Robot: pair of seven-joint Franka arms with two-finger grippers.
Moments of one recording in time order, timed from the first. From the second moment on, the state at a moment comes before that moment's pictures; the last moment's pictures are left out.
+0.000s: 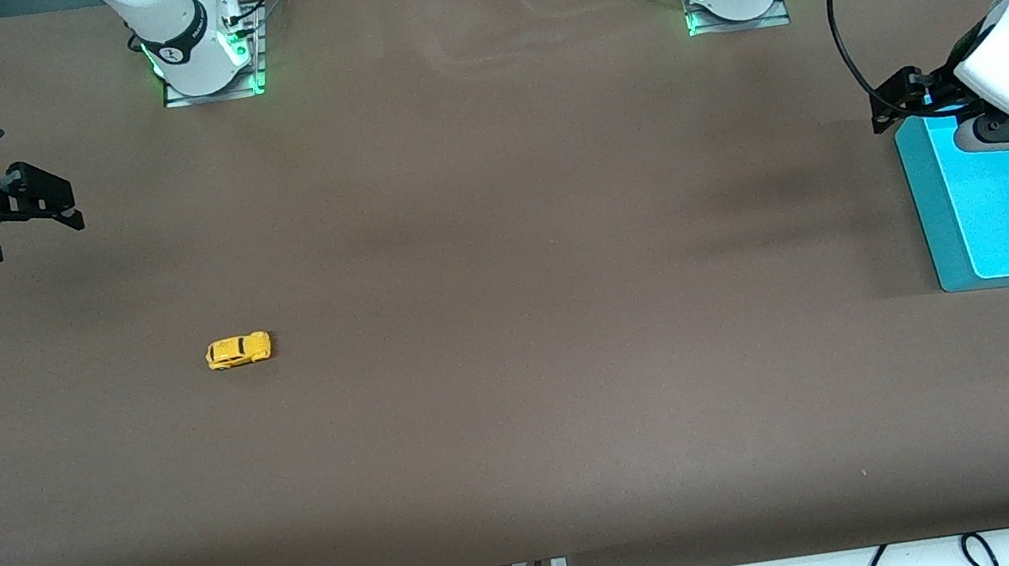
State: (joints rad) left arm -0.09 0.05 0.03 -1.64 -0.01 1.57 0.03; right arm 0.04 -0.02 0.02 -1.67 0.03 1.63 -0.18
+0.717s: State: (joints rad) left arm -0.09 0.07 0.02 -1.60 -0.04 1.58 0.03; right arm 0.04 -0.02 0.03 -1.67 0.03 1.61 -0.16
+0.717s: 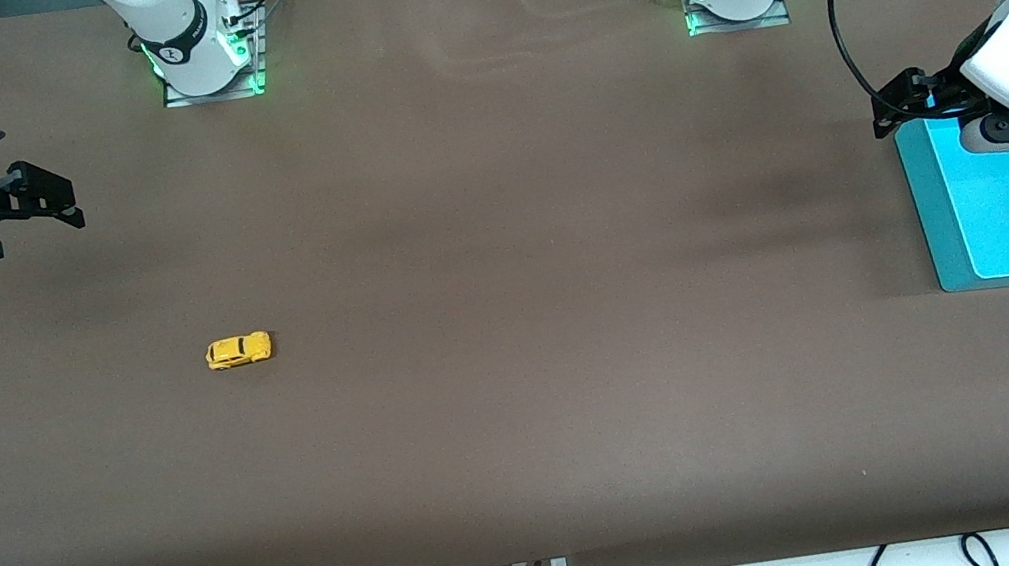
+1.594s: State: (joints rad) left arm -0.09 0.10 0.02 -1.56 -0.05 1.58 0.03; right arm 0.04 -0.02 0.02 -1.67 0.03 1.61 -0.16
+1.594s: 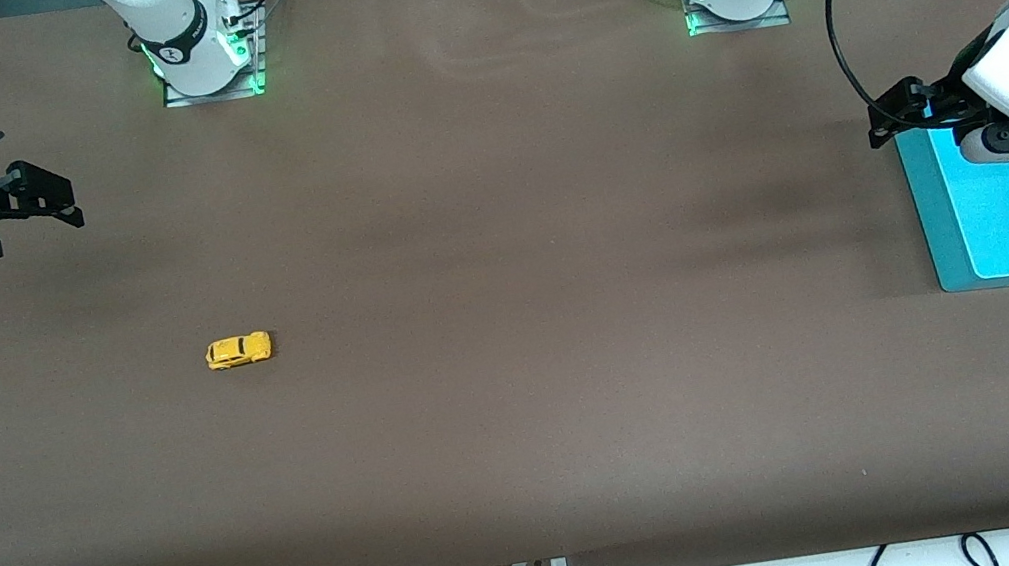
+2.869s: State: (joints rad) left arm -0.08 0.10 0.02 -1.56 -0.05 1.58 0.03; right arm 0.04 -0.01 0.02 -1.68 0.03 1.62 -0.16
